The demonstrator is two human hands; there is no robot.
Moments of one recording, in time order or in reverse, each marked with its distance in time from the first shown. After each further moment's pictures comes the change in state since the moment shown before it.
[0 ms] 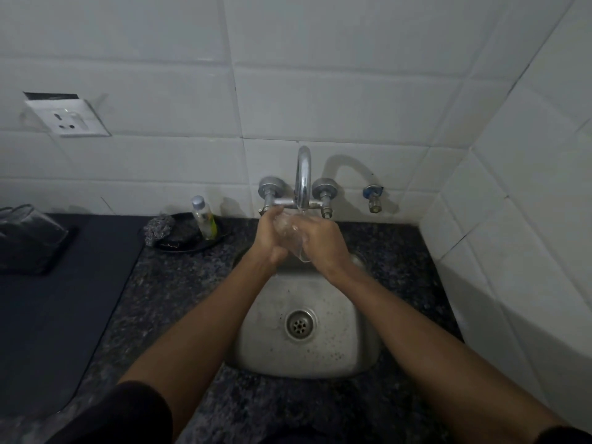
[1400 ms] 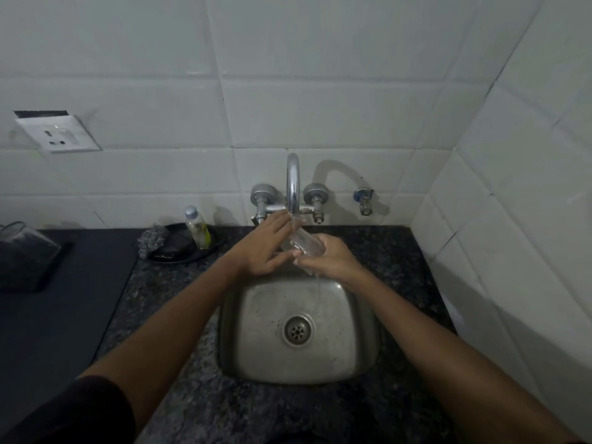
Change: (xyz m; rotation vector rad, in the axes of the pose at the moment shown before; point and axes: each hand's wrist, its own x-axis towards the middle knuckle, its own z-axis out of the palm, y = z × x) left_hand -0.006 0.028 -0.033 1.907 -0.548 1.173; right_hand -0.032 0.030 -0.018 0.615 -0.325 0.711
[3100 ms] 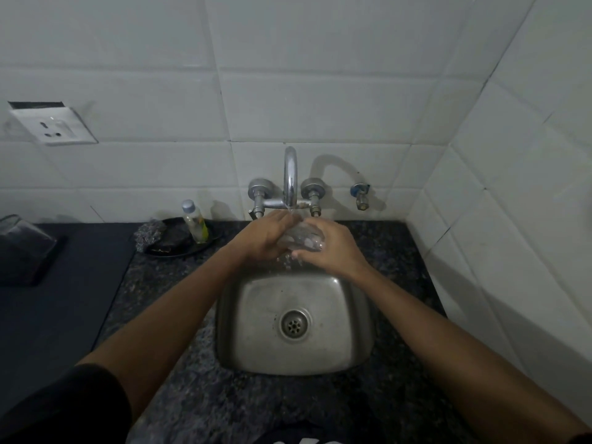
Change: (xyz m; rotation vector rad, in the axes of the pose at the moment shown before) left_hand 0.009 0.011 -0.002 0.000 -0.031 -0.108; right_hand -0.020 -0.019 -0.013 -0.377 0.136 -0.414
